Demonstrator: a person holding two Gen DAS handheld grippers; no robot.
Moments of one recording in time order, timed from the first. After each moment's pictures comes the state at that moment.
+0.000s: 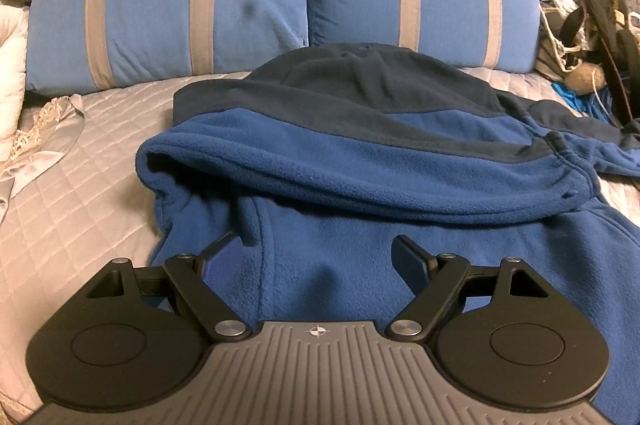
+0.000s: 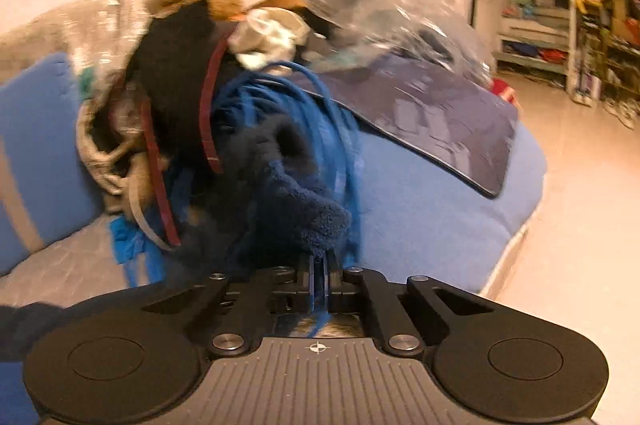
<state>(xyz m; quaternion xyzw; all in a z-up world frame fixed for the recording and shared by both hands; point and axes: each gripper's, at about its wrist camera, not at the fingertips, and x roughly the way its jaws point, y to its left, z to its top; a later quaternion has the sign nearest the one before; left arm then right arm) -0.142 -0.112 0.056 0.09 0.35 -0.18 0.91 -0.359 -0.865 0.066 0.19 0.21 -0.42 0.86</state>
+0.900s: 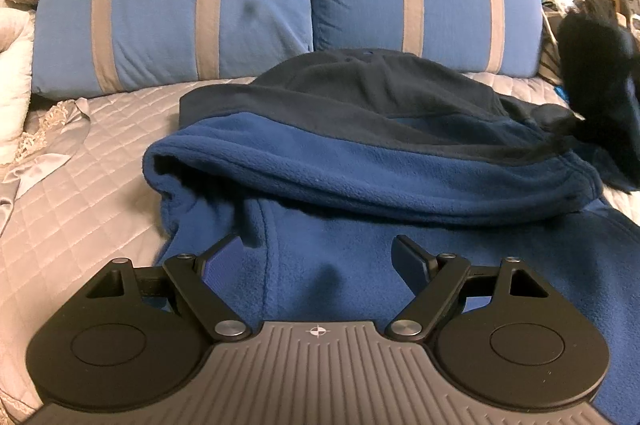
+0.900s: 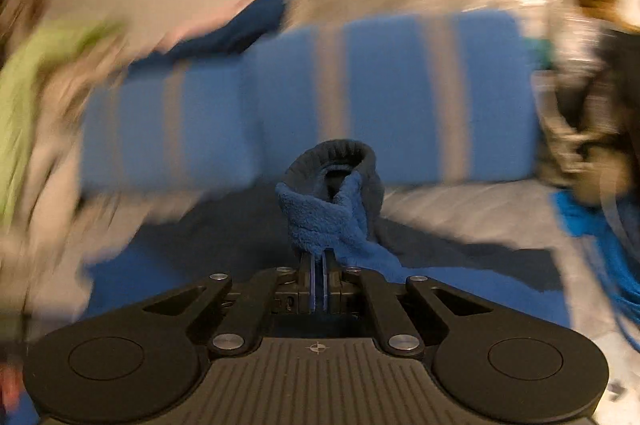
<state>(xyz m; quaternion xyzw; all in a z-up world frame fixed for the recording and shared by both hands) -0.146 -0.109 0.057 0.08 0.34 -0.17 0.92 -0.226 -0.524 0.126 0.07 0.27 0.06 0.96</state>
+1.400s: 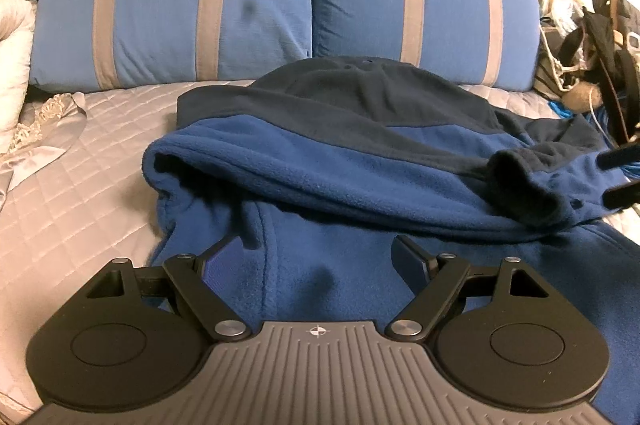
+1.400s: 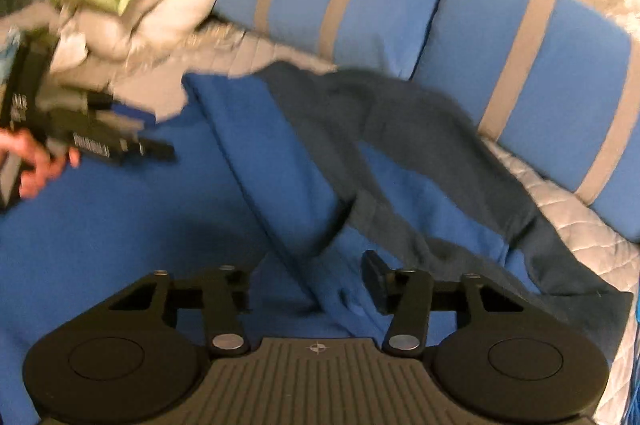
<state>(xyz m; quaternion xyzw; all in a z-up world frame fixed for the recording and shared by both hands) -0.145 -0.101 0.057 0.06 0.34 -0.19 0.92 -0.217 -0.455 0.089 -0.13 0.36 0.21 0.90</state>
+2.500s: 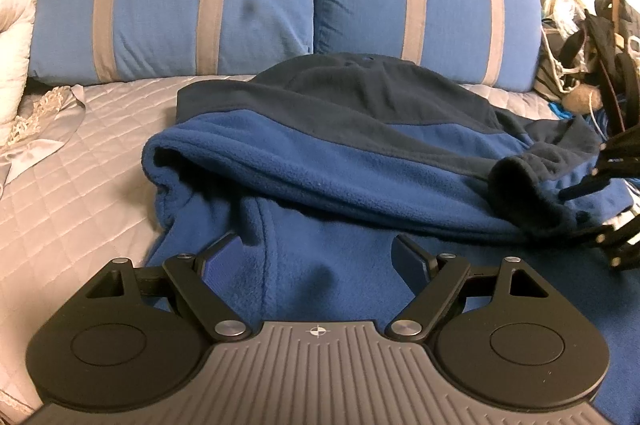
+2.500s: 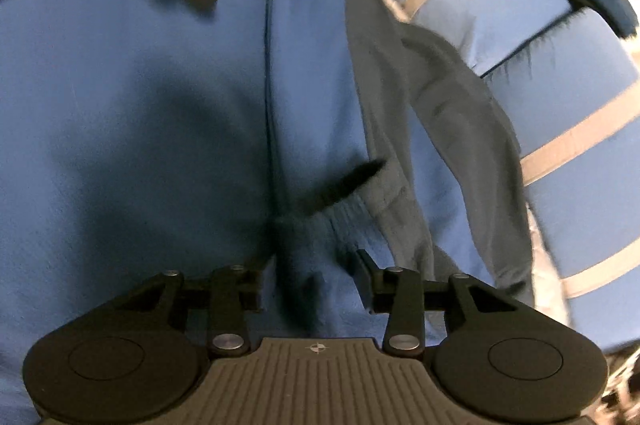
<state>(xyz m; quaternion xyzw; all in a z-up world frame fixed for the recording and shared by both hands) -0.142 -0.097 0.056 0.05 0.34 -0.19 0.92 -0.205 -0.413 0.038 -0.38 0.38 0.25 0.80</state>
